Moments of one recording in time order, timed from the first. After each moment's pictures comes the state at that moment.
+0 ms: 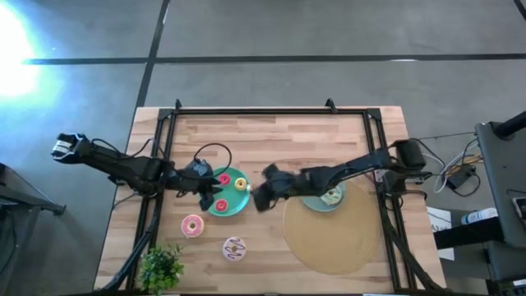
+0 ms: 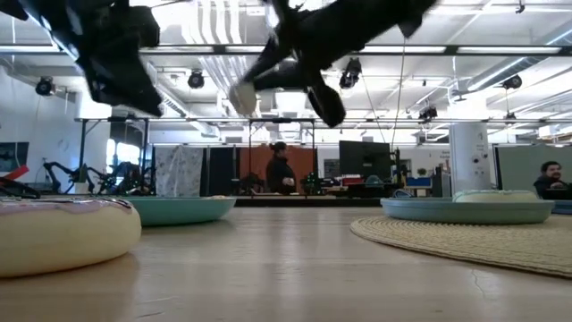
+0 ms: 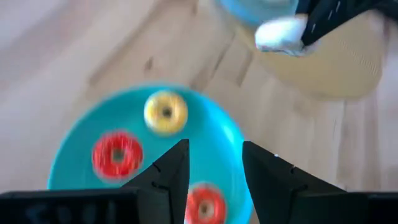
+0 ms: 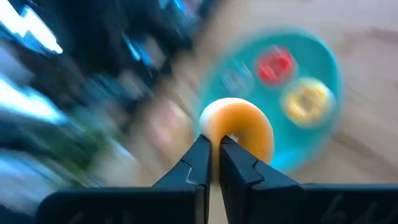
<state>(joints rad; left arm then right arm) -0.24 0.91 0.62 -0.43 -0.30 -0.67 0.14 1.82 1.17 0.12 0.20 1.02</state>
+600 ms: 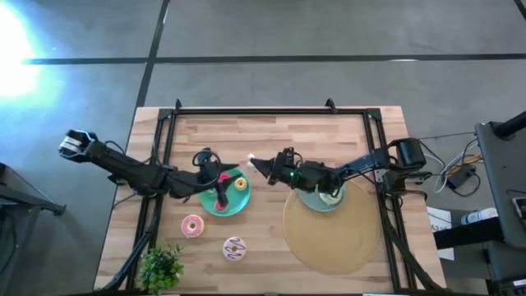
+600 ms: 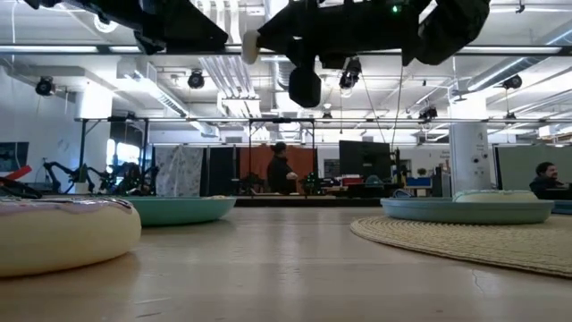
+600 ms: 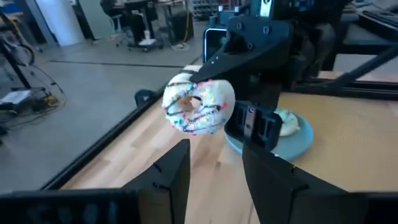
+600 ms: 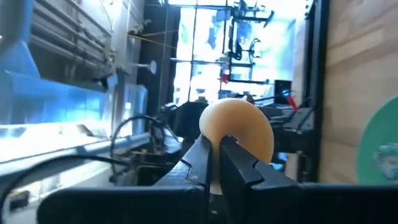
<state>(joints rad) -0.32 1.06 0.62 0.23 -0.72 -0.09 0.10 1.81 0.93 1.03 0.47 1.50</state>
